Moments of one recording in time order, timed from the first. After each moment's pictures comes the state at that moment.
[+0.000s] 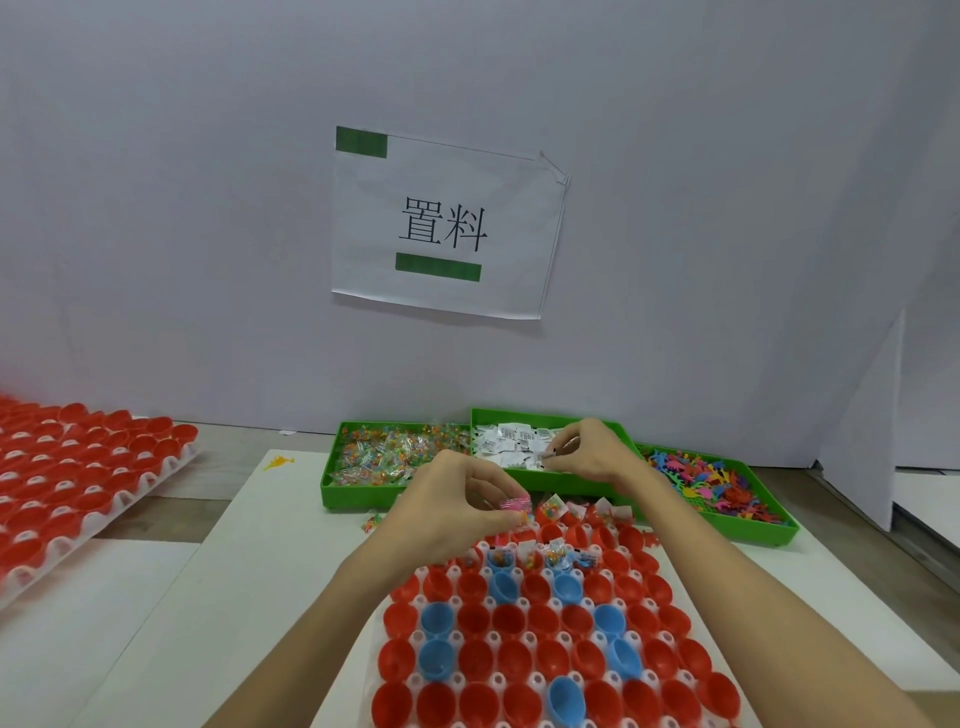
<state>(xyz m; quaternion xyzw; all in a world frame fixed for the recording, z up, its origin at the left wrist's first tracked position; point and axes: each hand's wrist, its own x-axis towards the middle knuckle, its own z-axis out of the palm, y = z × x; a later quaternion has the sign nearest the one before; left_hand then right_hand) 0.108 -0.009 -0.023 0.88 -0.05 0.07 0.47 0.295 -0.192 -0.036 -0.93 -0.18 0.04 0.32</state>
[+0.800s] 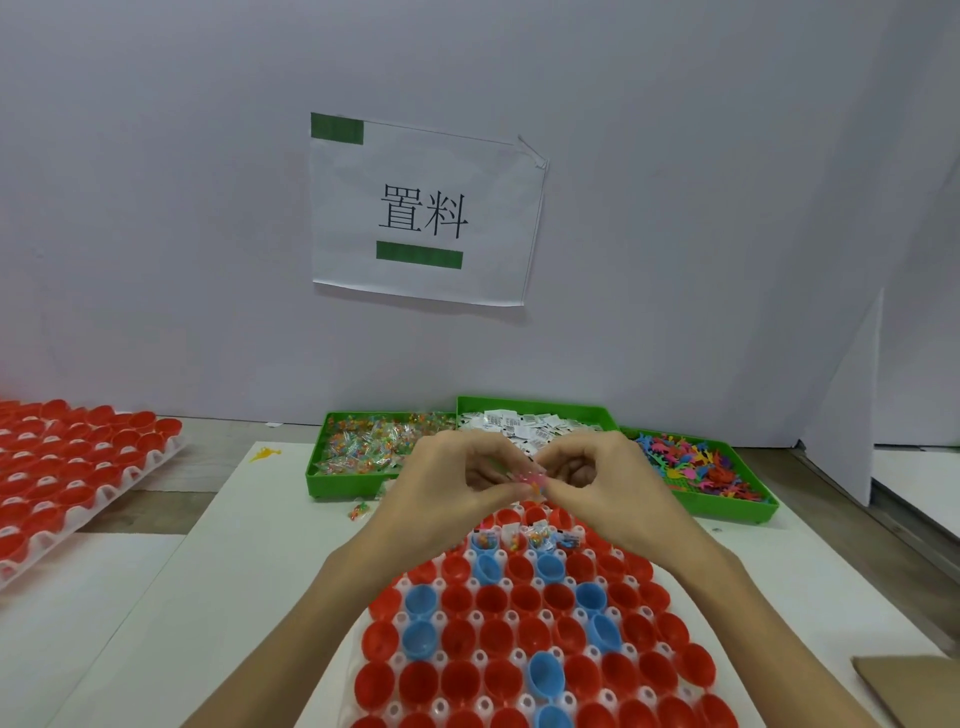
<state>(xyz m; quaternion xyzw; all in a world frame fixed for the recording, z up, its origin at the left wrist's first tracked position) 0.102 -0.027 -0.019 0.84 -0.17 0.19 0.48 0.154 -0.219 -0.003 -0.86 -0.33 -0.07 0.39</state>
